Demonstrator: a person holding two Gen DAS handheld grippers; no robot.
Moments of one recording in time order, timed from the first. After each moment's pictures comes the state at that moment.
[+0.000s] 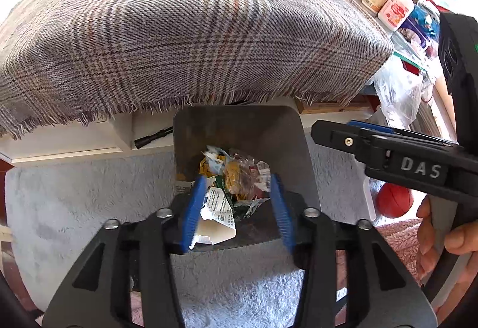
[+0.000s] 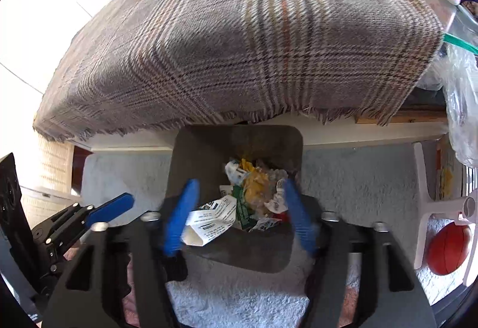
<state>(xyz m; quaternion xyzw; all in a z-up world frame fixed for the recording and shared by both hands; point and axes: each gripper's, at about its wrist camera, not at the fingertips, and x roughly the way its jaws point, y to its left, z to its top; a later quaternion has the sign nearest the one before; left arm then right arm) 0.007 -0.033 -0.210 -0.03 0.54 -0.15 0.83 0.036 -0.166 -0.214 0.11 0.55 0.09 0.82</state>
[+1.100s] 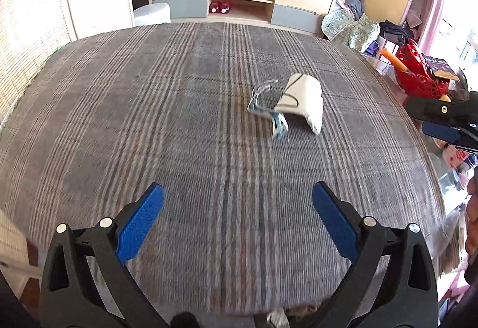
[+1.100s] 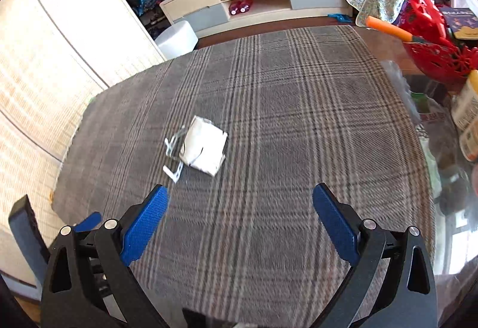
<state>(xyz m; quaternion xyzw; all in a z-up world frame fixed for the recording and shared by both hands) 0.212 0.057 -0.111 -0.04 0.44 -0.04 0.90 0.262 -0.143 -0.080 0.12 0.47 0.11 0.87</state>
